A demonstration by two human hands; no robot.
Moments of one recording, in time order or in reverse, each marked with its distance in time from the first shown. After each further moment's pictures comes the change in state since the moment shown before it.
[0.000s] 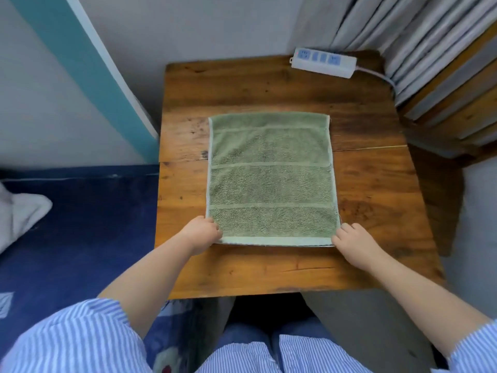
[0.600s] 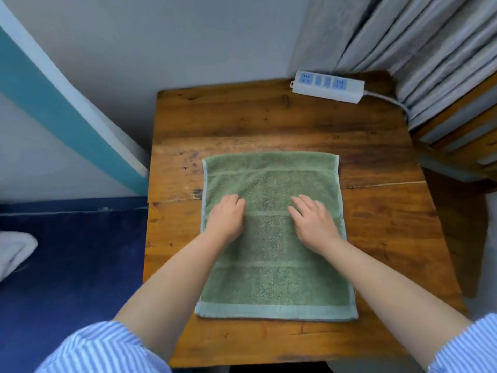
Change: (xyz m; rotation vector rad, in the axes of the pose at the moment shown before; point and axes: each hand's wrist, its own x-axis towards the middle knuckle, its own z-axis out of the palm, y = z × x) left_hand 0.088 -0.037 -0.094 -0.558 0.424 -0.382; right_hand 0.143 0.021 -0.045 0.294 0.186 0.183
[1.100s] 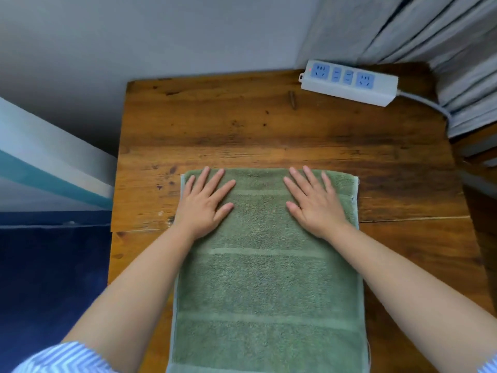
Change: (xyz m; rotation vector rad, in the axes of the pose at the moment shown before) left_hand 0.106 -0.070 0.020 0.097 0.064 0.040; right_hand 0.118 0.076 0.046 0.005 -0.171 0.049
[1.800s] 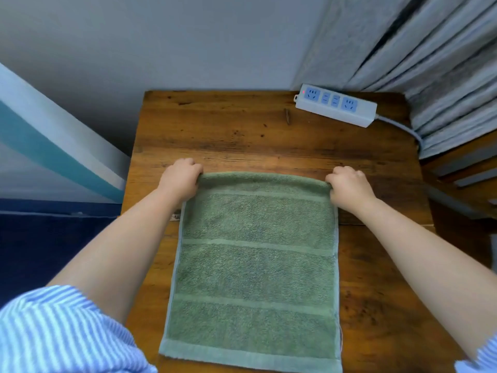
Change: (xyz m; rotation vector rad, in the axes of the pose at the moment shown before) left_hand 0.010 -0.016 -0.075 -0.002 -0.033 -0.194; right_hand -0.014 0.052 -0.084 -0.091 -0.071 0.168
